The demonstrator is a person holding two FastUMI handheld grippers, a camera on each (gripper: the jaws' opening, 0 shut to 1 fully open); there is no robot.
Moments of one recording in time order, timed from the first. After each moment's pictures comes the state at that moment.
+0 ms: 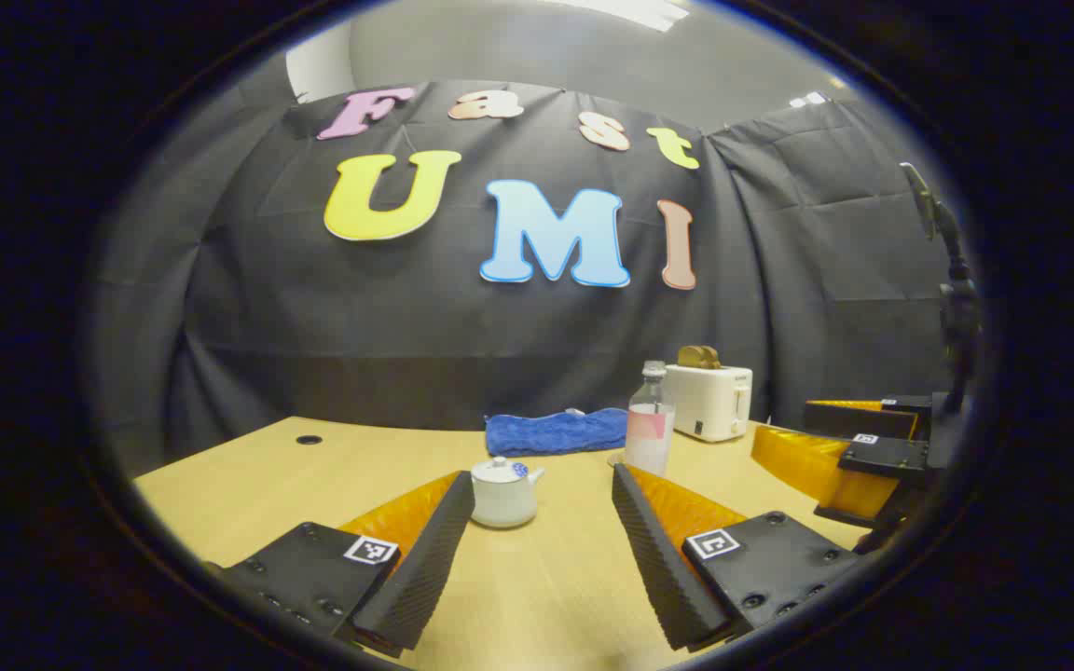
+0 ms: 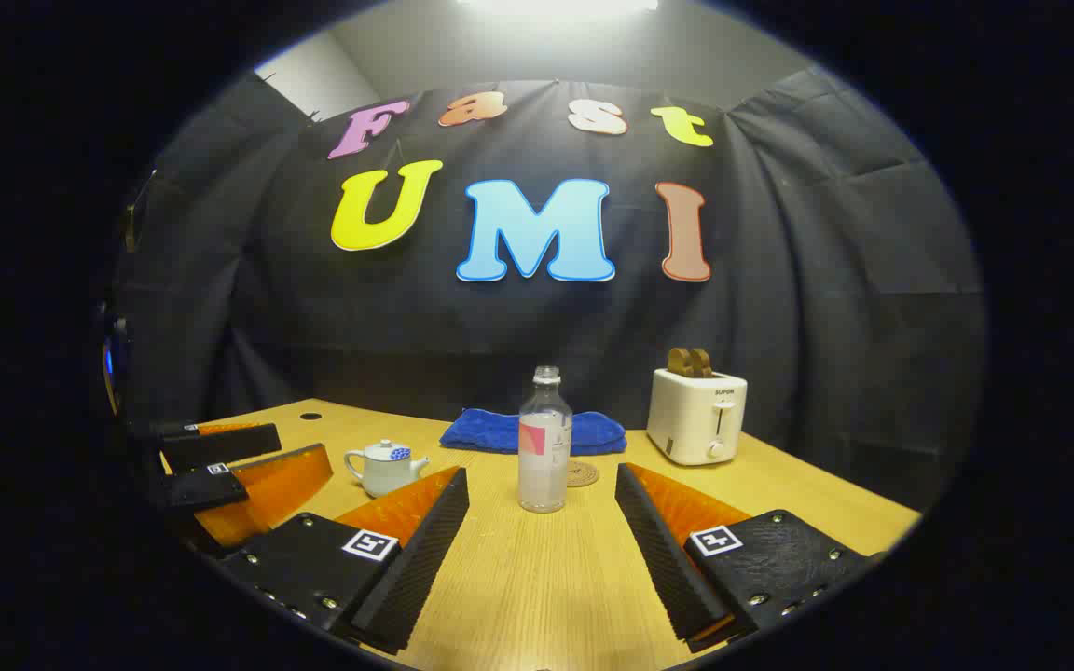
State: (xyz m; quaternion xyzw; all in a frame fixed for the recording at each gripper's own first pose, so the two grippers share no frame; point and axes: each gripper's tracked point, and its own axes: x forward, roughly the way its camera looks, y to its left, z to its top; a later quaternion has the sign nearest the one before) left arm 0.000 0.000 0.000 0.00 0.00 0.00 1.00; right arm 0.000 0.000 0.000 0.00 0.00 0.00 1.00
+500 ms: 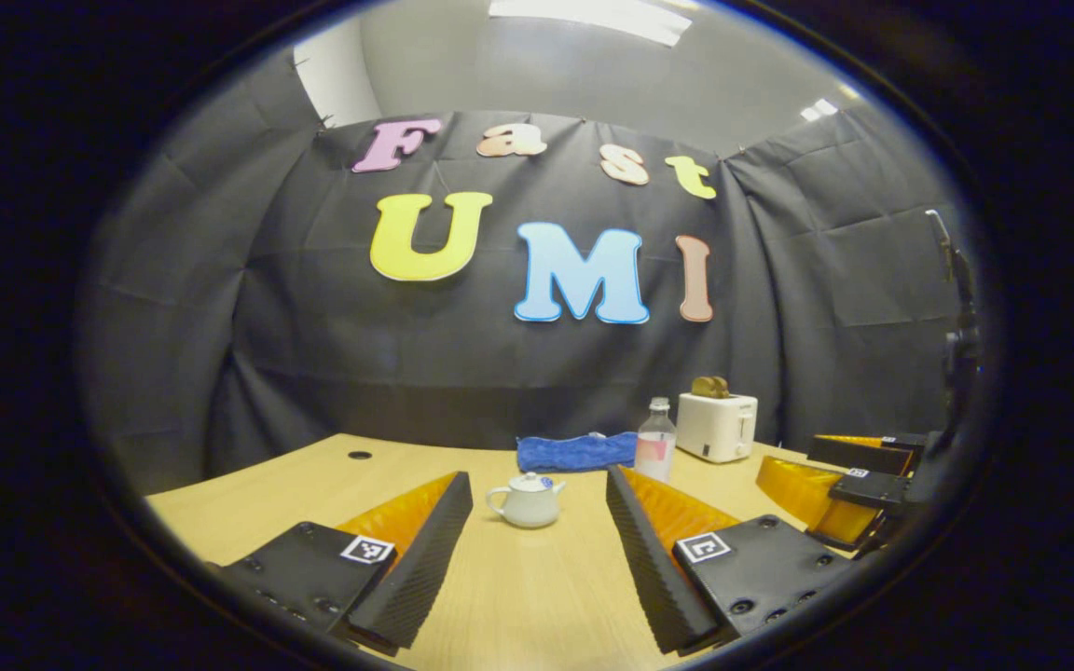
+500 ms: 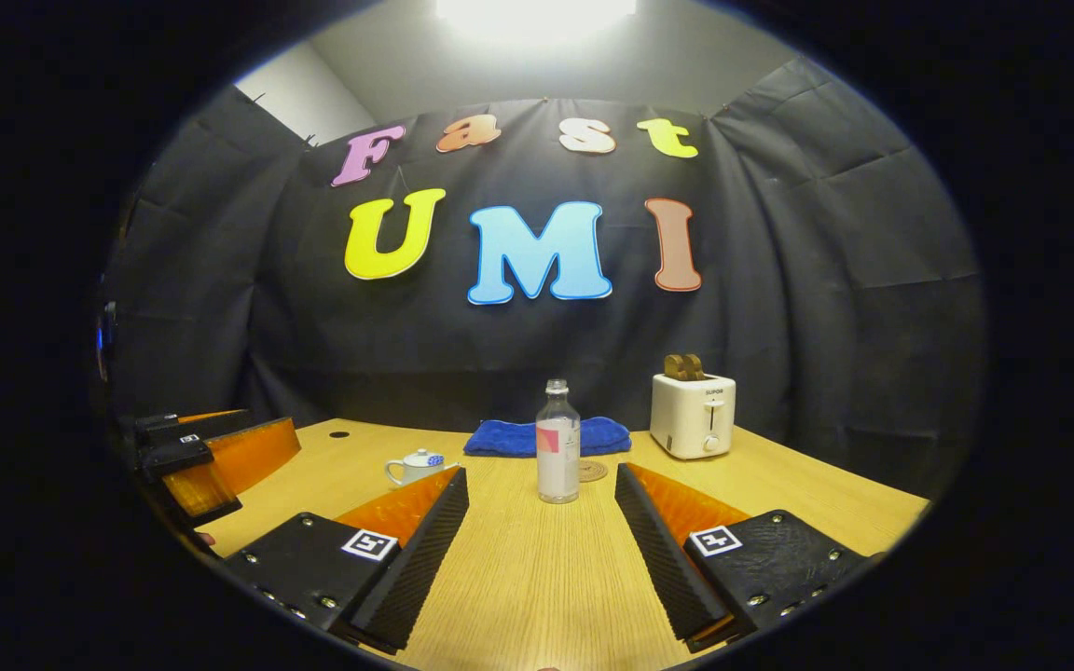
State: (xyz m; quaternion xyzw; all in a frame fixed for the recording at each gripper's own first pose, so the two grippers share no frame) left arm -0.111 -0.021 0.037 0.01 -0.02 0.03 1.00; right arm -0.046 0.008 0.004 0.05 -0.01 0.01 1.00
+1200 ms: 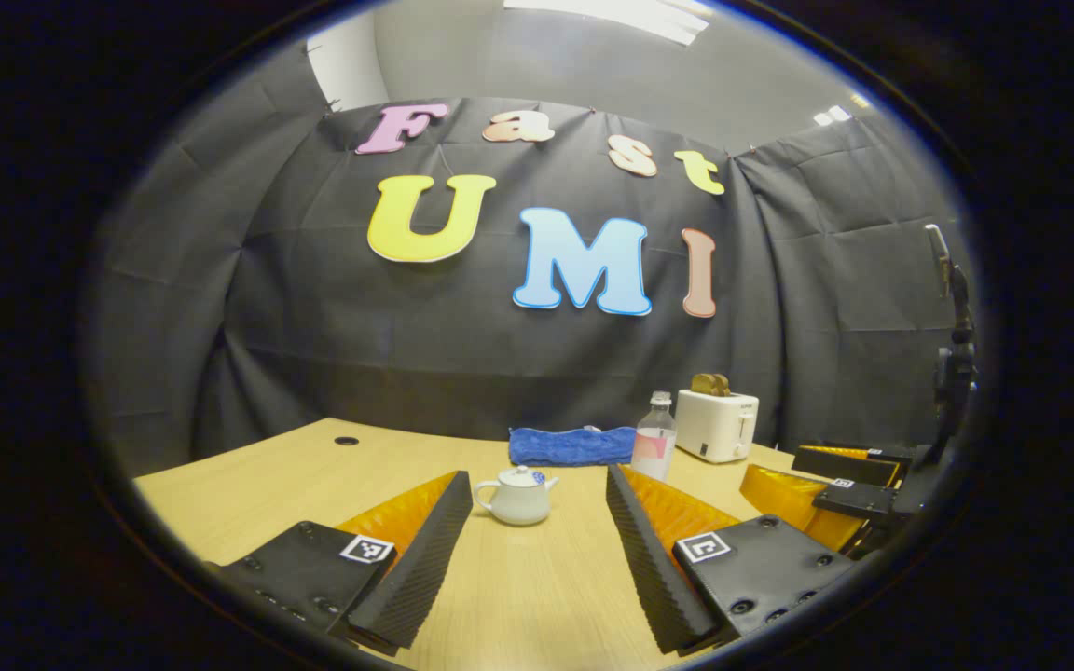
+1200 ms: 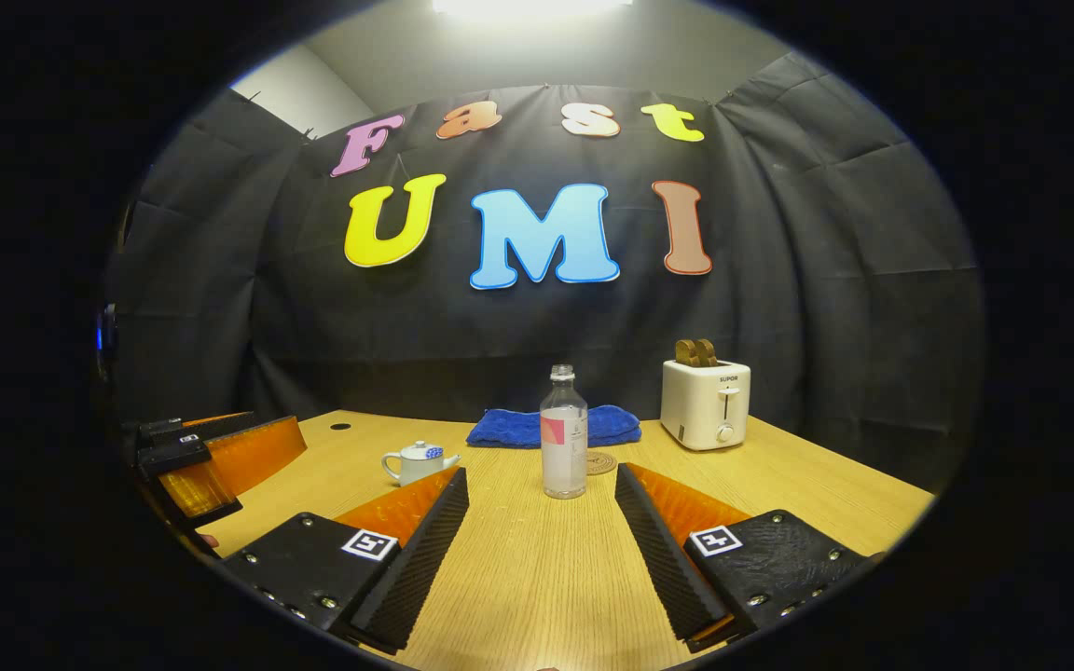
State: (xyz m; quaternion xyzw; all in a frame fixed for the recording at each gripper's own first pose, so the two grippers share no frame) left arm -0.019 -0.016 0.005 -0.01 0.00 0.03 1.00; right arm -0.004 0.011 -0.007 0.05 0.01 0.02 1.00
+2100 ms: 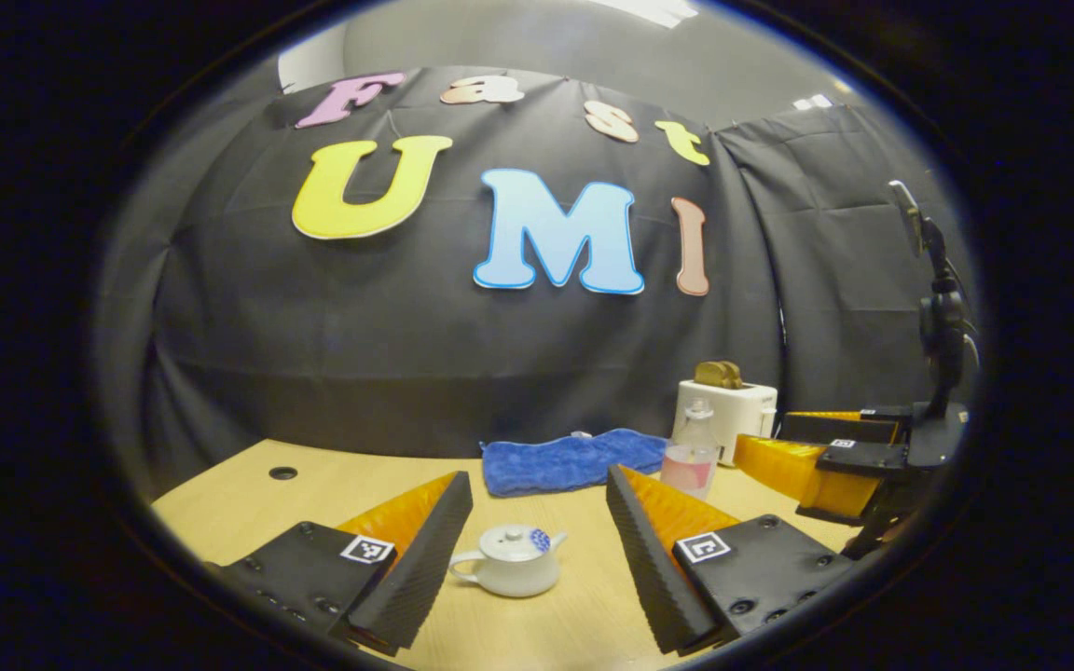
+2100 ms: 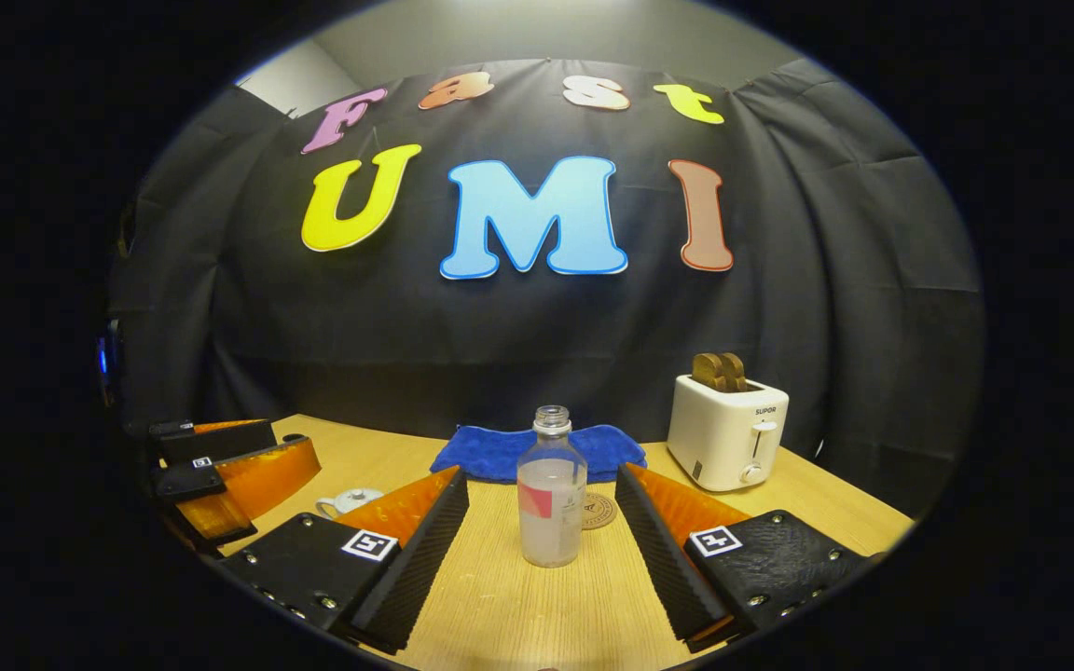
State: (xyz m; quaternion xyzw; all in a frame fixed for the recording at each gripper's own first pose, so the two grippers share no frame) left arm 0.192 0.018 0.001 0.02 0.03 -0.04 1.00; right arm 0.140 -0.005 0.019 0.05 0.04 0.00 1.00
